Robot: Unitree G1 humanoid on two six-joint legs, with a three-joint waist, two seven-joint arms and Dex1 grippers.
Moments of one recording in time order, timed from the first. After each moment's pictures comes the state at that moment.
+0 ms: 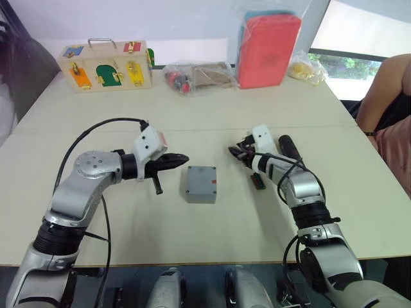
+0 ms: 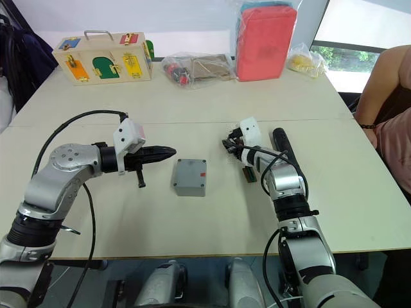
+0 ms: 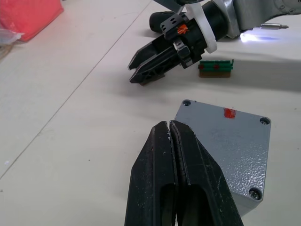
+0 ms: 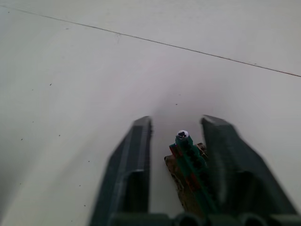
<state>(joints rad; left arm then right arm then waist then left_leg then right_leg) -0.48 0.67 -0.07 -0.24 -0.34 0.49 -0.96 -0.68 -0.27 0.02 0.36 0.17 0.49 0.48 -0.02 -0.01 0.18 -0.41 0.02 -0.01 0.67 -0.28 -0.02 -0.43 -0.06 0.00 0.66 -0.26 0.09</state>
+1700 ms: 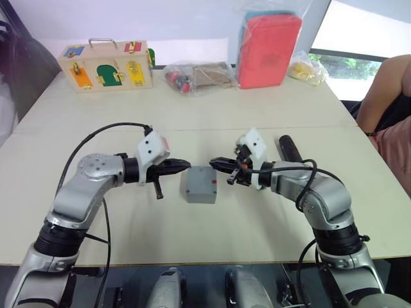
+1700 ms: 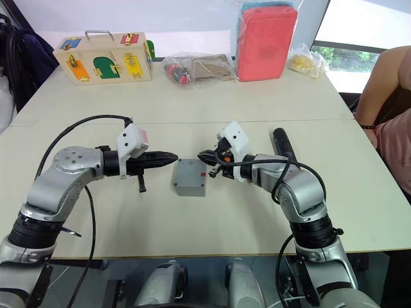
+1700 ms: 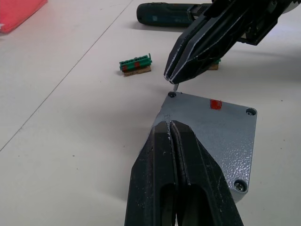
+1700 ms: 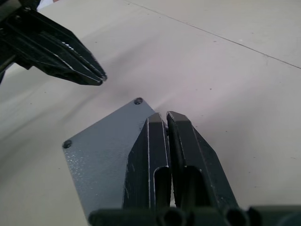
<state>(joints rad) -0.47 0.68 -0.09 -0.25 -0.36 0.51 -0.98 -0.54 -0.41 0.12 -0.31 0.45 0.95 0.60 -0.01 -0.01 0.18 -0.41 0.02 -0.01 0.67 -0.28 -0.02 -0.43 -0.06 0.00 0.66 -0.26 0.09</state>
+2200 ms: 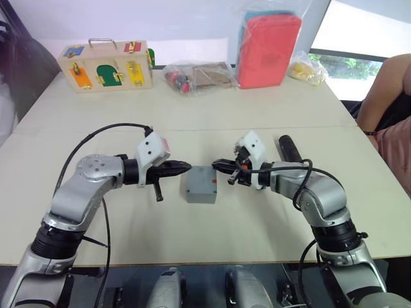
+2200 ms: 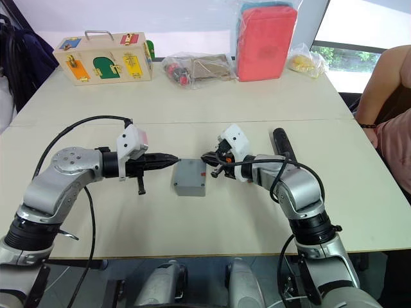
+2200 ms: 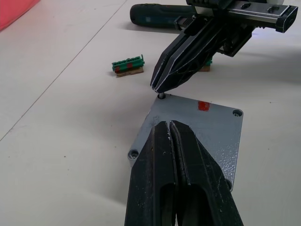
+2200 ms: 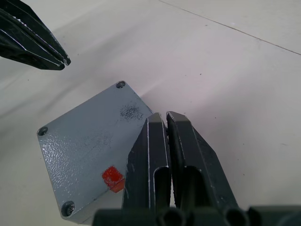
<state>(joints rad) -0.46 0.69 -0.09 -0.28 -0.38 0.54 -0.98 -0.56 -0.42 0.15 -0.24 0.42 0.91 0.63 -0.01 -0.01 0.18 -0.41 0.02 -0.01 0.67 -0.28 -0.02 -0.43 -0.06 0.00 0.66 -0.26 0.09</state>
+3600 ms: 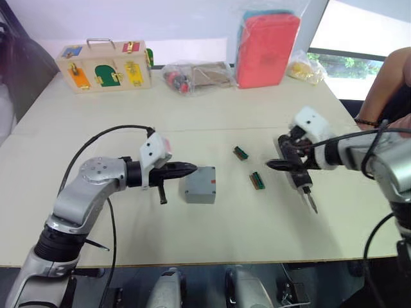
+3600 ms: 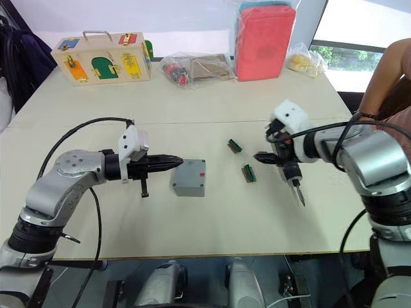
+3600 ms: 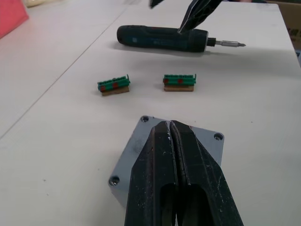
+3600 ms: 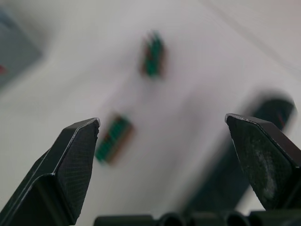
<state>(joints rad) -0.44 0.64 -0.09 -0.29 -0.44 0.53 -0.97 -0.76 -1.02 0.18 -0.18 0.41 1.29 0.76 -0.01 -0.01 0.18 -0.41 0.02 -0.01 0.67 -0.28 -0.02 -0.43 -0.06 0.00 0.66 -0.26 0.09</state>
